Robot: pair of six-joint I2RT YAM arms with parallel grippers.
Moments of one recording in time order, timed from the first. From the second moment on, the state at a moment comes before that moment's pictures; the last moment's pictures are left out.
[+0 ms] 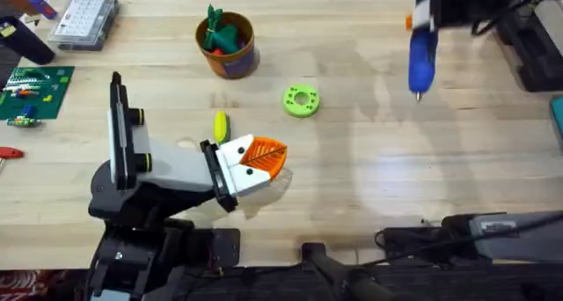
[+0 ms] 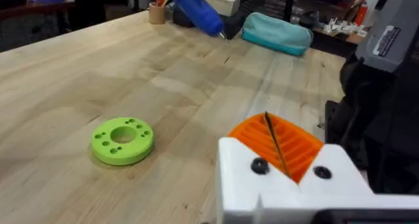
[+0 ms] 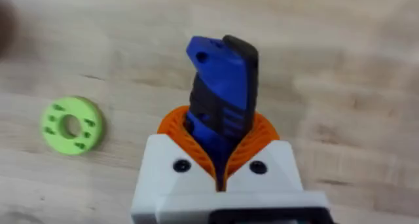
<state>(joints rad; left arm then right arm) -0.13 0.00 0.01 -0.10 1.04 -0.09 0.03 1.55 1.42 -0.90 -0.08 -0.05</state>
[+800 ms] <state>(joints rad) -0.13 0.00 0.01 -0.10 1.04 -0.09 0.33 1.35 1.53 -0.37 -0.37 0.03</state>
